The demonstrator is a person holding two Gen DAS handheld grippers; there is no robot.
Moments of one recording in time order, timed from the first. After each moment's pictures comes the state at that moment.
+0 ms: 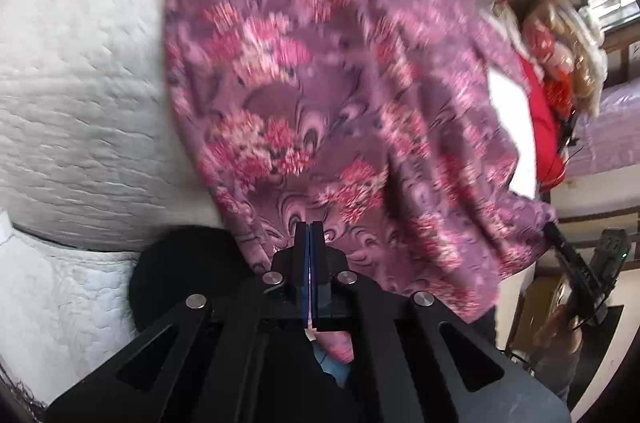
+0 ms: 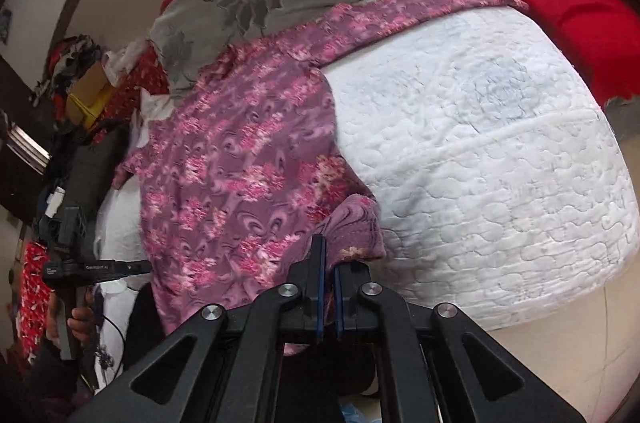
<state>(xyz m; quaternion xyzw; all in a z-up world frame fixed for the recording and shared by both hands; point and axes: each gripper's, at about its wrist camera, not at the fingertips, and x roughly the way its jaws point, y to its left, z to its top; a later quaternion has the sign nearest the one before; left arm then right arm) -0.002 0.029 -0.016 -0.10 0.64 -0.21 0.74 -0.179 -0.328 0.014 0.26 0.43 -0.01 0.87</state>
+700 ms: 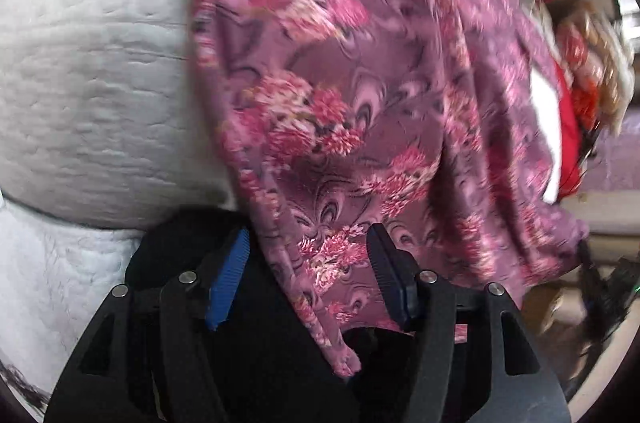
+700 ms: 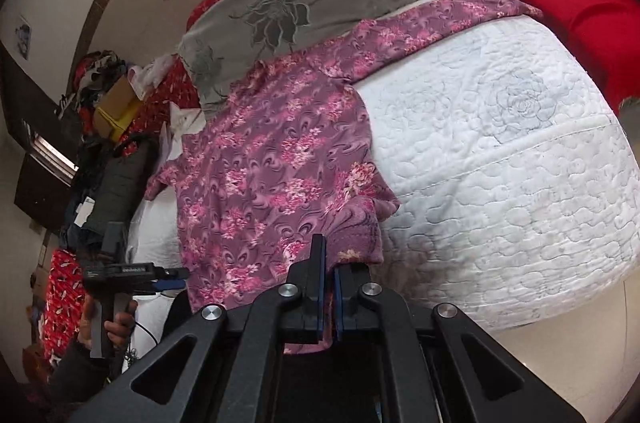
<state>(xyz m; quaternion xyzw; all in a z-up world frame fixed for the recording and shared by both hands) 0.006 0.014 -0.059 -0.08 0.68 -0.17 0.71 -0.185 -0.326 0.030 0.29 0.41 0.02 0.87</state>
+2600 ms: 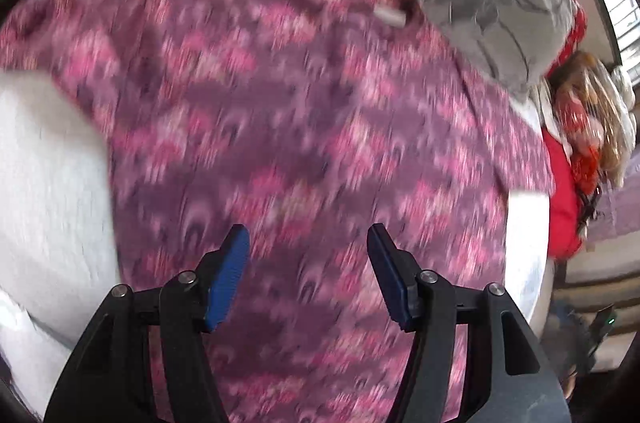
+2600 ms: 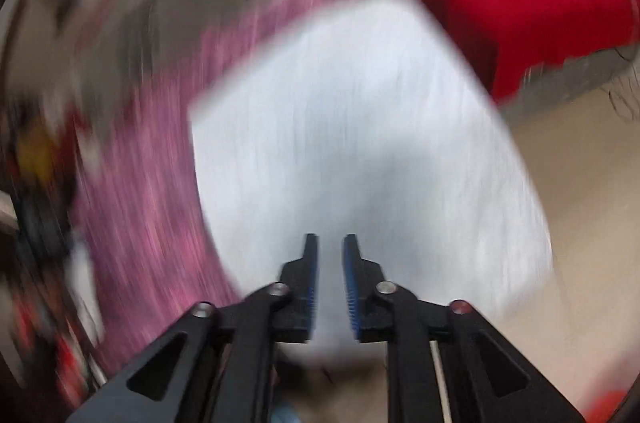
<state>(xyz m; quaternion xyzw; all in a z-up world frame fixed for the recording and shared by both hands) 0.138 -0.036 0.012 -0.11 0.58 -0.14 0.79 -0.186 -0.499 0.013 0.33 0.43 -0.12 0.83</state>
